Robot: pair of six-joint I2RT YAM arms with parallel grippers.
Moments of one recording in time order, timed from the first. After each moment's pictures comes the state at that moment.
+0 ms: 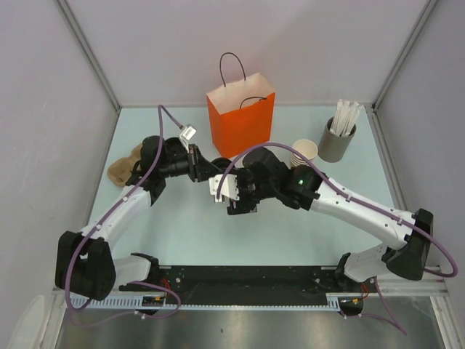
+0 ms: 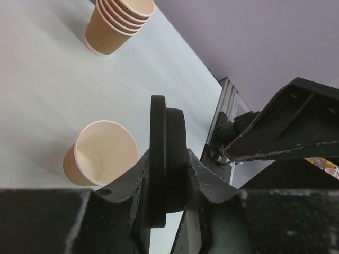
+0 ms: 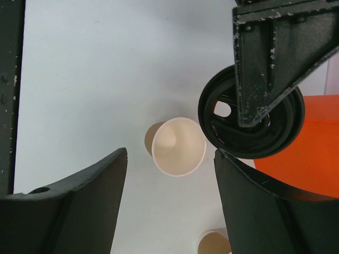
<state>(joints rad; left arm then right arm) -0.26 1.22 0.80 0.14 0.98 -0.50 1.04 1.40 1.39 -0.67 -0.21 -0.74</state>
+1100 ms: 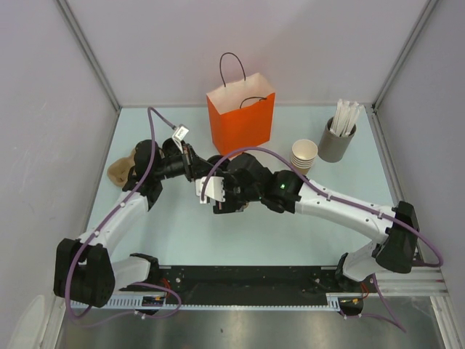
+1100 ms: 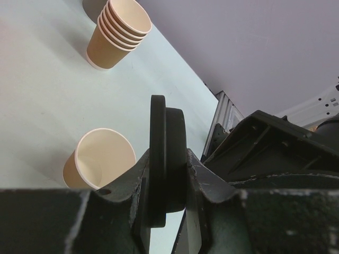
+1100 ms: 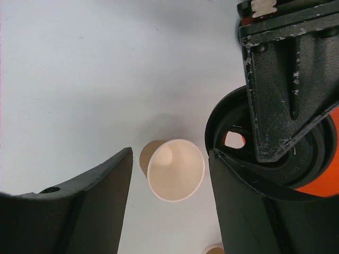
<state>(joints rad) -0.23 1.17 0.73 0.28 0.98 -0.59 1.09 1.50 1.38 -0.53 -0.11 -0.68</state>
